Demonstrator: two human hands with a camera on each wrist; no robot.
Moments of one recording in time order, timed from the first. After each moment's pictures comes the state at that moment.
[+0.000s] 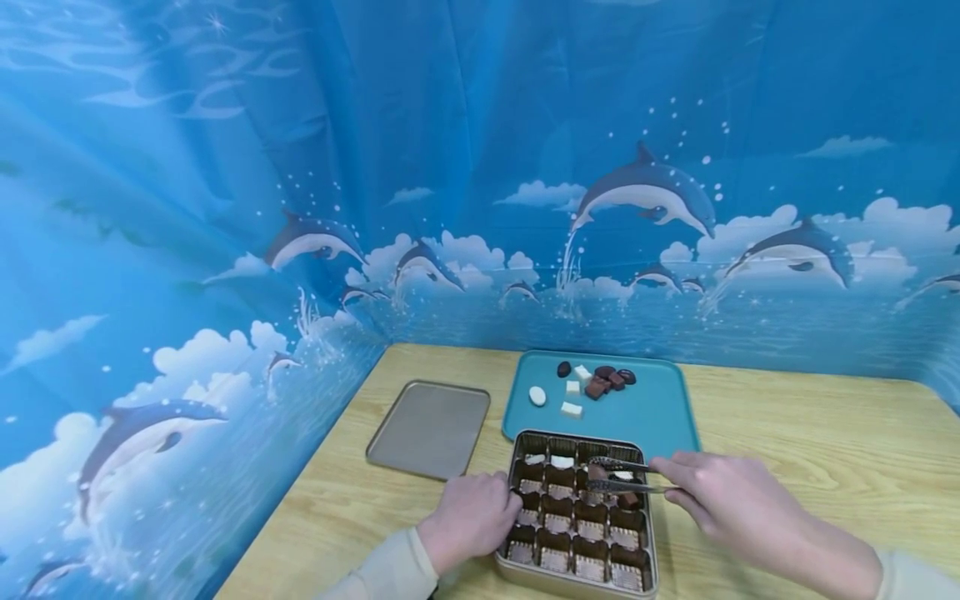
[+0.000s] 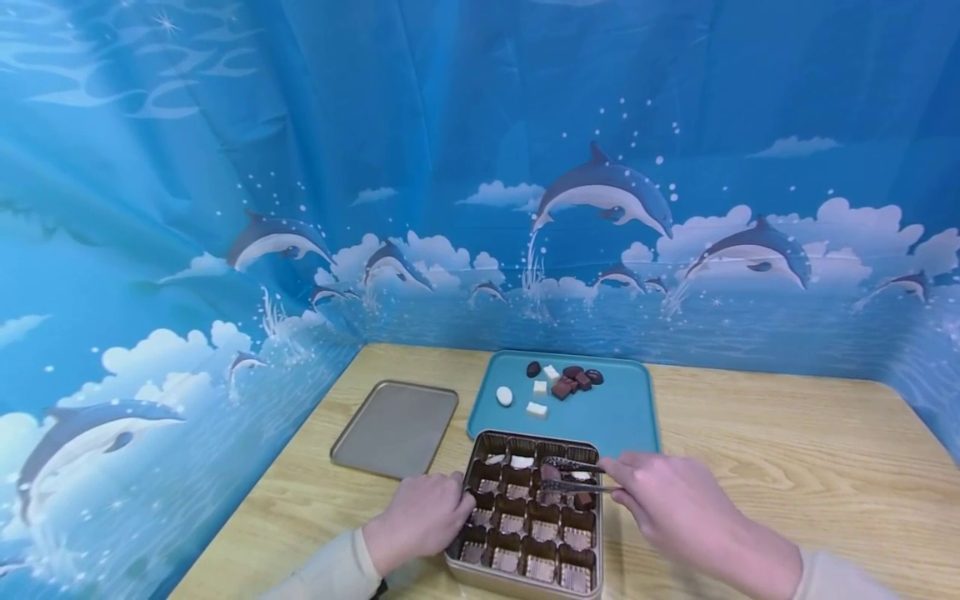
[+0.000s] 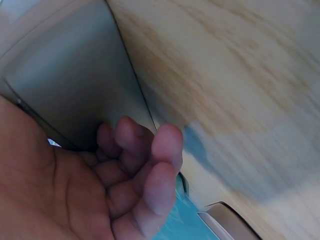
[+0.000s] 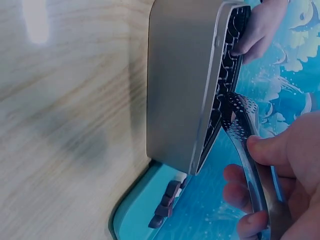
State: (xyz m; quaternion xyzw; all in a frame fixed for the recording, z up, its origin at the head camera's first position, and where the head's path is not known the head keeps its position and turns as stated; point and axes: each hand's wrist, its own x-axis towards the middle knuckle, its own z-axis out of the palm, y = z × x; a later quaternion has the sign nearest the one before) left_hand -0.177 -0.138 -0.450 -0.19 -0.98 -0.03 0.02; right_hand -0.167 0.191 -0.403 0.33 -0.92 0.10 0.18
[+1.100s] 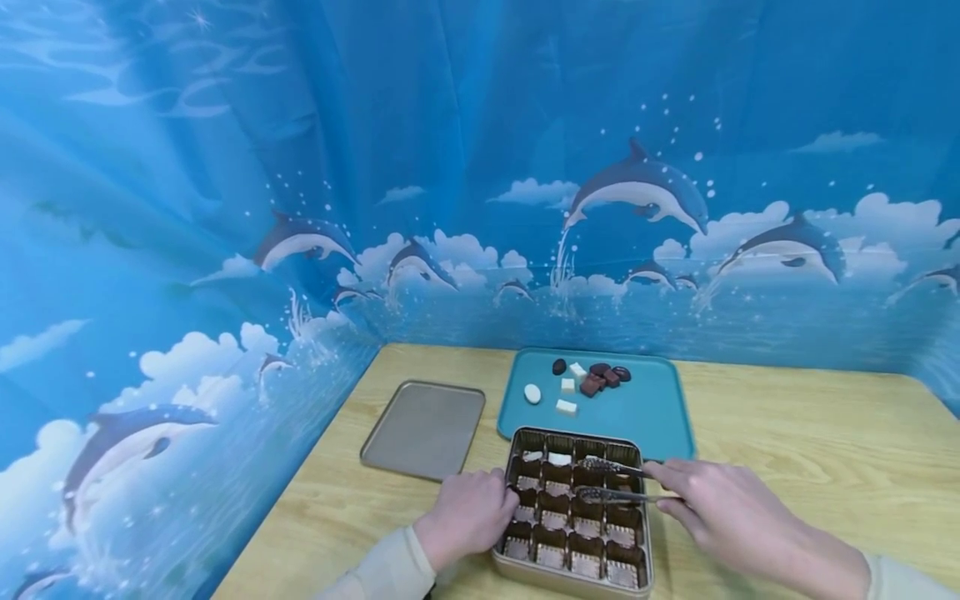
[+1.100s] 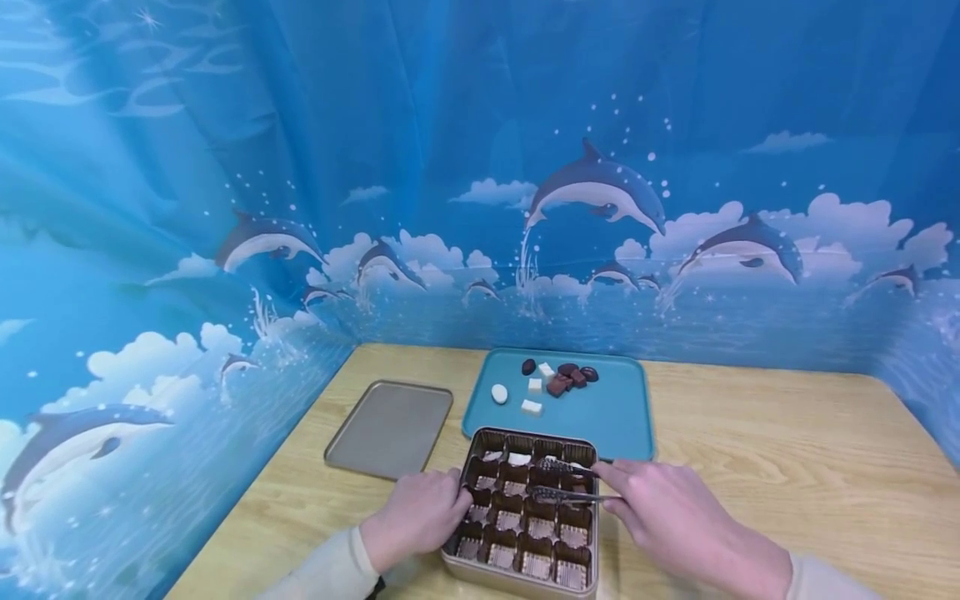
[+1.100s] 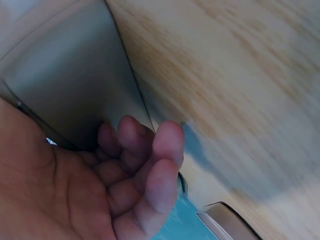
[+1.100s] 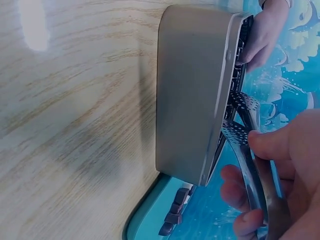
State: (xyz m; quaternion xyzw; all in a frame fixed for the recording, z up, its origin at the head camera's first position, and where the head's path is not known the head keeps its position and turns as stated) left_hand -0.182 -0.138 -0.450 -0.19 -0.98 -0.04 0.00; right_hand -0.161 0.188 -0.412 0.30 -0.94 0.13 0.14
